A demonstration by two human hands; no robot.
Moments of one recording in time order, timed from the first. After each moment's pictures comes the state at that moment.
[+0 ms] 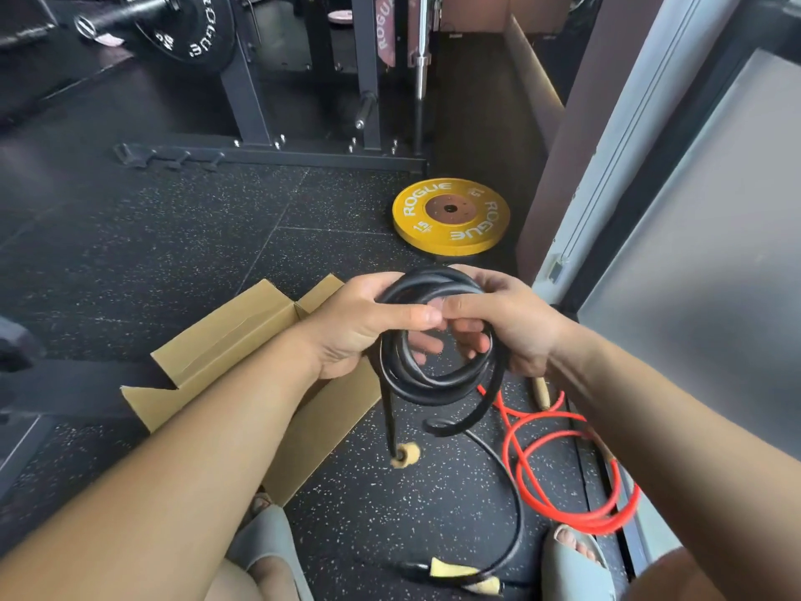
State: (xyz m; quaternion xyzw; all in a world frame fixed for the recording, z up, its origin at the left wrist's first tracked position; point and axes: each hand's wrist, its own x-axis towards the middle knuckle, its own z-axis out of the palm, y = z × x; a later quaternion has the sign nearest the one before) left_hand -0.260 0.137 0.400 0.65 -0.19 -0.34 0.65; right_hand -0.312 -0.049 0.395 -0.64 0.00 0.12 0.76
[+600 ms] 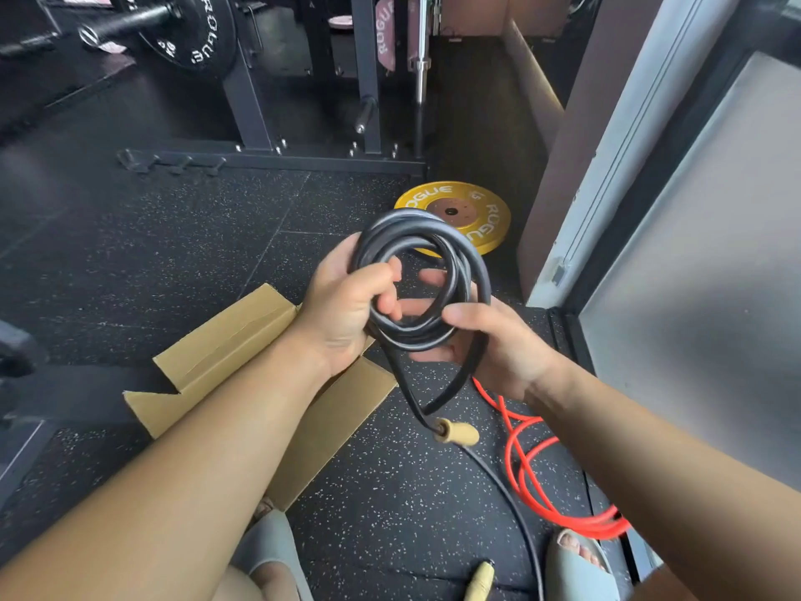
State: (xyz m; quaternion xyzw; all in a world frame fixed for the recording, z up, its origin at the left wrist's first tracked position) left_hand -0.254 0.131 0.407 0.58 -0.12 -0.15 0.79; right_hand -0.315 -0.035 0.370 -0.54 0.00 0.11 0.83
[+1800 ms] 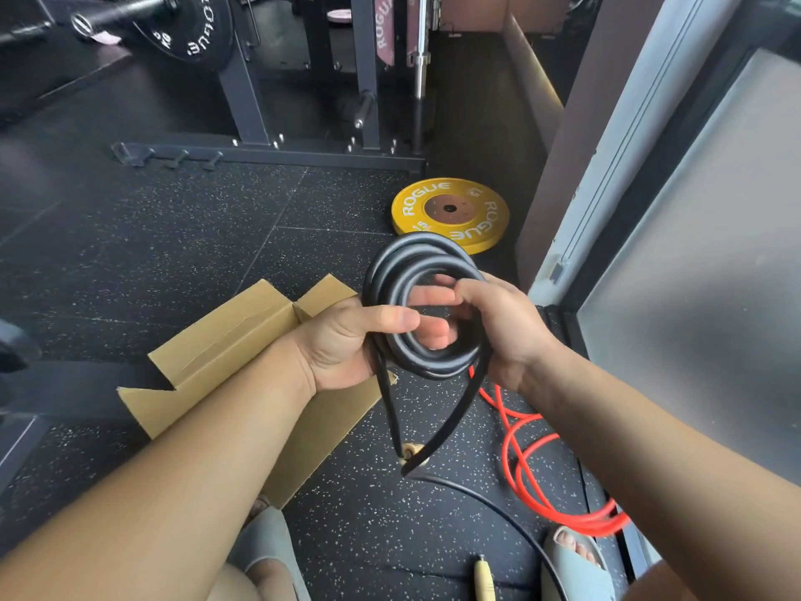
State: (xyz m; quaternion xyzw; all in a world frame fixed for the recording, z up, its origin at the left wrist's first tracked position) left_hand -0.255 0.146 0.382 0.46 -0.21 -0.46 0.73; right_hand -0.303 -0.033 0.377 -0.56 0.16 0.02 0.82
